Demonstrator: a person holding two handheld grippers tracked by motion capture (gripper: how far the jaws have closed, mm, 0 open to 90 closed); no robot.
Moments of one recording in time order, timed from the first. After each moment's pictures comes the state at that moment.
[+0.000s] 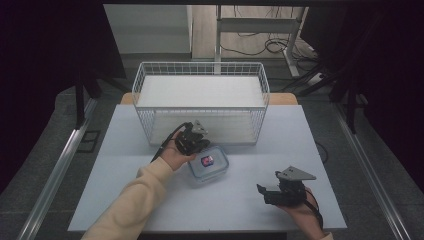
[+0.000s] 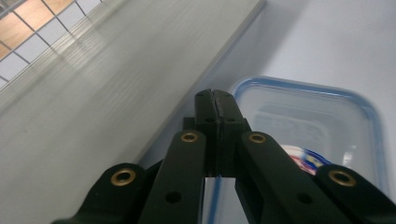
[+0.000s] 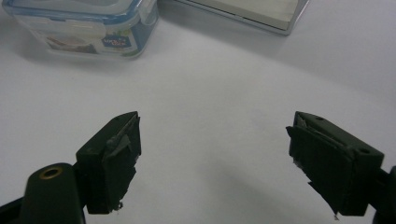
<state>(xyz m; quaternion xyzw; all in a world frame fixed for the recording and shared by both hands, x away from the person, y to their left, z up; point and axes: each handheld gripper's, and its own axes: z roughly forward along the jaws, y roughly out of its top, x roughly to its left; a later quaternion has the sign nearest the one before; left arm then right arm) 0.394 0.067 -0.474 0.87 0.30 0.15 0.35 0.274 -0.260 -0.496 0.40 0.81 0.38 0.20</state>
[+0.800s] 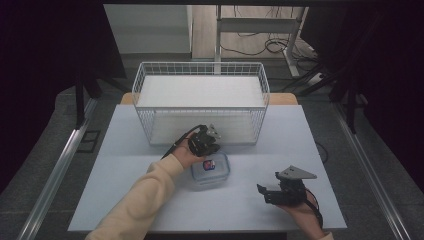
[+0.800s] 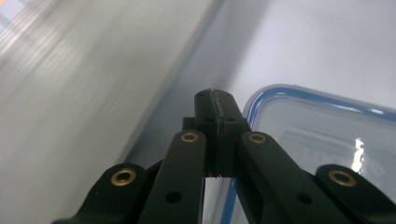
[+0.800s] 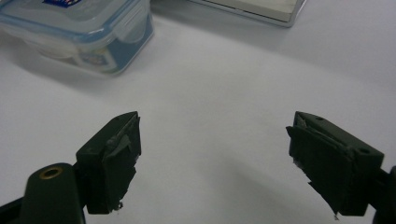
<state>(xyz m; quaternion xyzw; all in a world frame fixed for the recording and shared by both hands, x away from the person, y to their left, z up) 0.404 0.034 -0.488 0.91 0.23 0.12 0.32 0.277 -0.262 -0.499 0.41 0.81 0.38 0.18</state>
